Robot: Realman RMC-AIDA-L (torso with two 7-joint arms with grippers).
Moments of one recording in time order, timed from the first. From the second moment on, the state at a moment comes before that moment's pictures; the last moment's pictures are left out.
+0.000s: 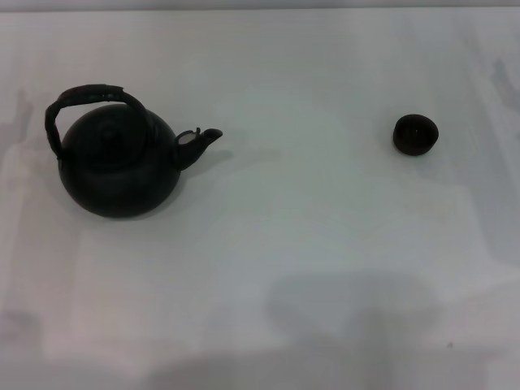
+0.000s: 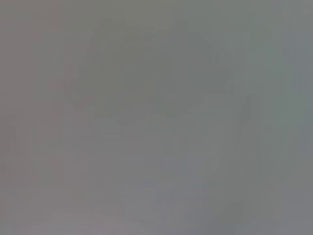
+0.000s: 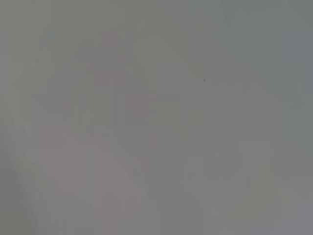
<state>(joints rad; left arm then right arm) -0.42 -2.07 2.82 -0.04 -1.47 1.23 -0.55 0.50 2.03 -0.98 0.01 2.71 1.10 -2.55</state>
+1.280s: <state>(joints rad) -0.38 -2.07 2.83 -0.04 -1.47 1.21 -0.56 0.68 1.99 -1.20 -0.79 1.48 0.92 -1.41</state>
